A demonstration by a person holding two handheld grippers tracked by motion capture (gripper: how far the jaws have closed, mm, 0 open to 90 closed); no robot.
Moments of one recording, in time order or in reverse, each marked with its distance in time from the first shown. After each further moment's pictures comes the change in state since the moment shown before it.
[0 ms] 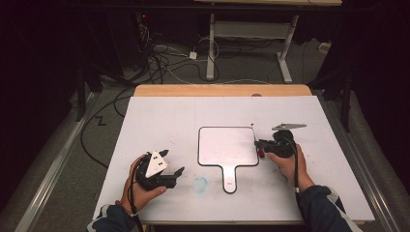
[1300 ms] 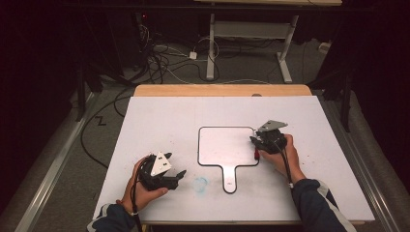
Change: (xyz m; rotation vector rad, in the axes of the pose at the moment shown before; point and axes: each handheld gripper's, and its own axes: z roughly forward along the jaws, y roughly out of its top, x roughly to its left) left arm -0.003 -0.002 0.011 0.069 -0.040 0.027; right arm 0.007 0.011 0.029 0.004 -0.215 -0.314
